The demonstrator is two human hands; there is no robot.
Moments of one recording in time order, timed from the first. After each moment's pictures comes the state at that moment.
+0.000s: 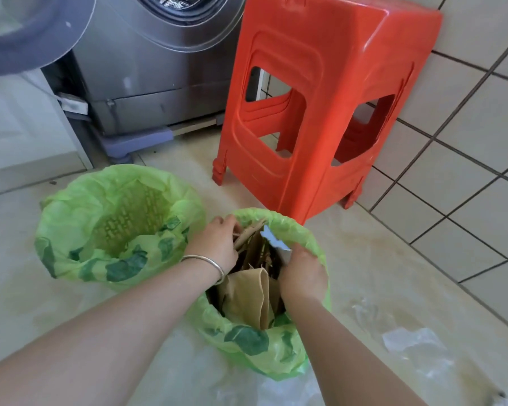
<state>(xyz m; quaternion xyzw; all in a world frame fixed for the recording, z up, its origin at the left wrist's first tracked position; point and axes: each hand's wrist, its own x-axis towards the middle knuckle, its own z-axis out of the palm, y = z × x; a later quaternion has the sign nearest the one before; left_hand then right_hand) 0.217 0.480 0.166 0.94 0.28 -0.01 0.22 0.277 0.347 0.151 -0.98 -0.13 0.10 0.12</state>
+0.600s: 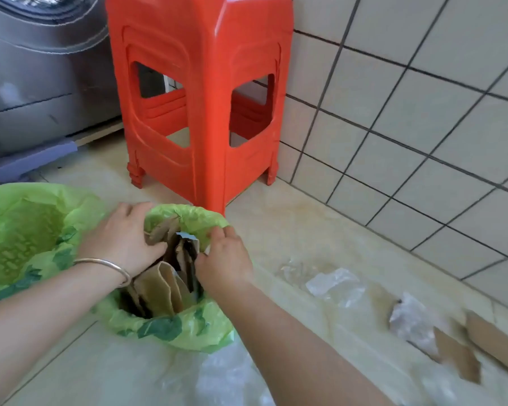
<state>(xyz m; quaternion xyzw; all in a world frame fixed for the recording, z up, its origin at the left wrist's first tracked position) 0.204 0.444 0.211 0.96 0.27 -0.01 0.10 0.245 0.297 0.206 -0.93 -0.19 0.17 0.26</state>
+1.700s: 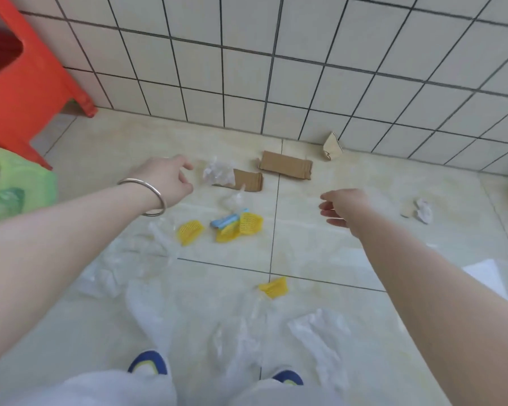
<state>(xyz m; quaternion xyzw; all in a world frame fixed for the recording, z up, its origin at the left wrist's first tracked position) 0.129 -0.019 0.280 0.97 -0.04 -0.13 0.18 0.071 -0.313 0.268 -0.74 0.40 0.13 0.52</state>
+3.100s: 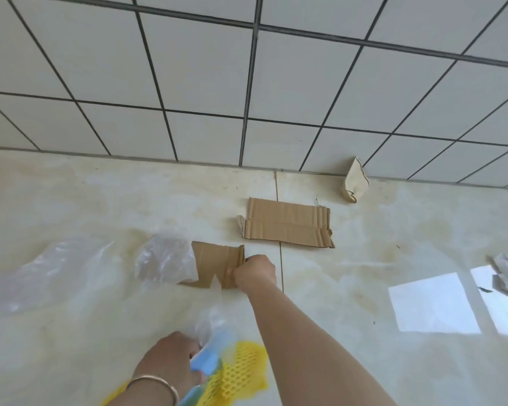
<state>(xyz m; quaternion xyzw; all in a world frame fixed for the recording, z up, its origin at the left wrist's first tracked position) 0.266 -0.094 0.000 0.89 -0.11 -0.44 0.10 0.337 -0.257 -0.017 -0.76 0.42 0.27 0.41</state>
